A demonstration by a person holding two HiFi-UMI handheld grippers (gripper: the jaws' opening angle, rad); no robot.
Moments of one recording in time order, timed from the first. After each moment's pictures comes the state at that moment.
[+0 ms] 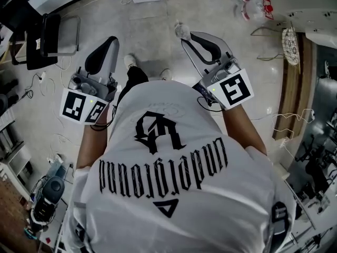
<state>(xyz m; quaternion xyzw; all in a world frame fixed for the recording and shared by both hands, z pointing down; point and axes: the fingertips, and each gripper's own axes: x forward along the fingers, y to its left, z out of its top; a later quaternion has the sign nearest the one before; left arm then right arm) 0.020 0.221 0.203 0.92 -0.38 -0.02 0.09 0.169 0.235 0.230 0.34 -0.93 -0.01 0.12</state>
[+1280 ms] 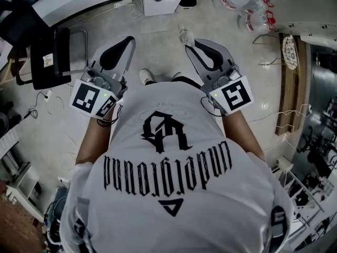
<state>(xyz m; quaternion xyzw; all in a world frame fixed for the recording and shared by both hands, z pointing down) -0.154 0.075 0.214 0.95 -0.30 -0.02 0.10 -0.031 0.108 0.221 0.39 -0.91 0.01 0.16</state>
